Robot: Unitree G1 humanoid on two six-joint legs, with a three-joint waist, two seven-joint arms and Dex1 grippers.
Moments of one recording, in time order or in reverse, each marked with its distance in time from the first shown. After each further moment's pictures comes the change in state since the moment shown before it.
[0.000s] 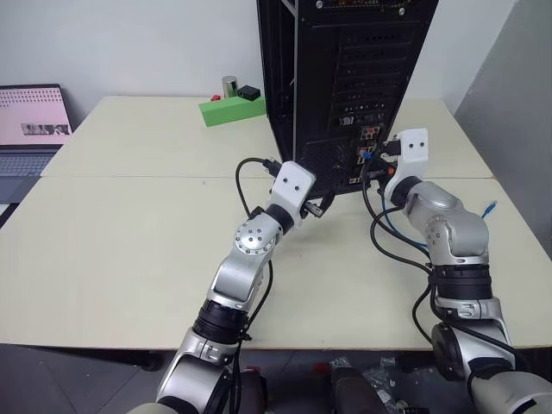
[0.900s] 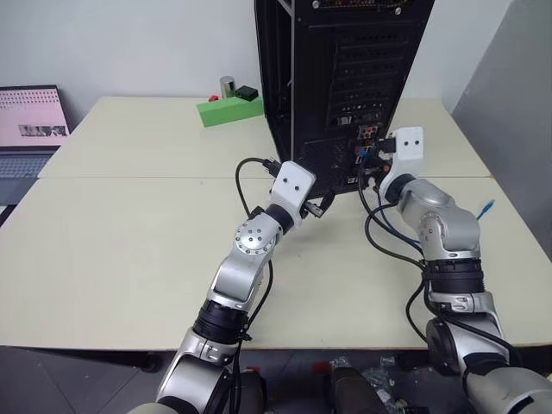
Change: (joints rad) left arm 0.000 0.000 0.000 0.000 -0.001 0.000 -0.001; right arm -0.045 0.034 0.000 0.067 -0.001 -0.023 -0.037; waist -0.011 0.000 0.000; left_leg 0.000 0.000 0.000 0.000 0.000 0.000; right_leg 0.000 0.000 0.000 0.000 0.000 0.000
